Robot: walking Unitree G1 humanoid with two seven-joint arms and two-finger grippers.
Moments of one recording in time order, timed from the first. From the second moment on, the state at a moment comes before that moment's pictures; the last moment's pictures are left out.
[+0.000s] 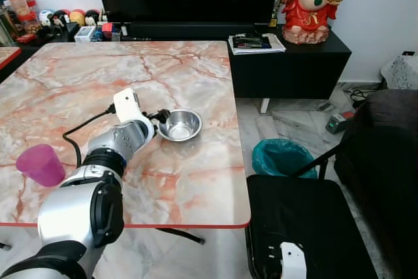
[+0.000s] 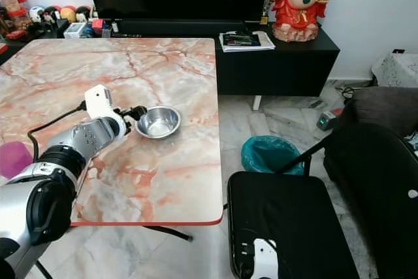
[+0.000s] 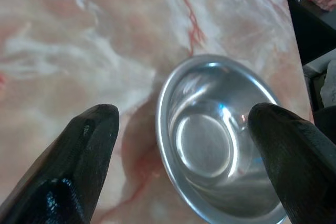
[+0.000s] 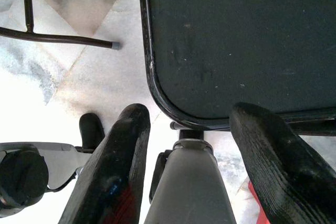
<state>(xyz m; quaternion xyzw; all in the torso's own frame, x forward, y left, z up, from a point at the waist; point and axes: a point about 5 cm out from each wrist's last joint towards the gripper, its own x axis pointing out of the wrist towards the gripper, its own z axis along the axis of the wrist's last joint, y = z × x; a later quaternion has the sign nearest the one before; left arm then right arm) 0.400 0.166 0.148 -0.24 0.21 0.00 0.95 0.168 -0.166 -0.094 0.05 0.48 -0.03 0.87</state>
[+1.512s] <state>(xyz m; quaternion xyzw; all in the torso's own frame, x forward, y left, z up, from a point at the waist) 0.399 0.153 0.137 -0.25 0.22 0.05 0.94 0.151 -0.167 -0.100 0.06 0.49 -0.04 0.87</state>
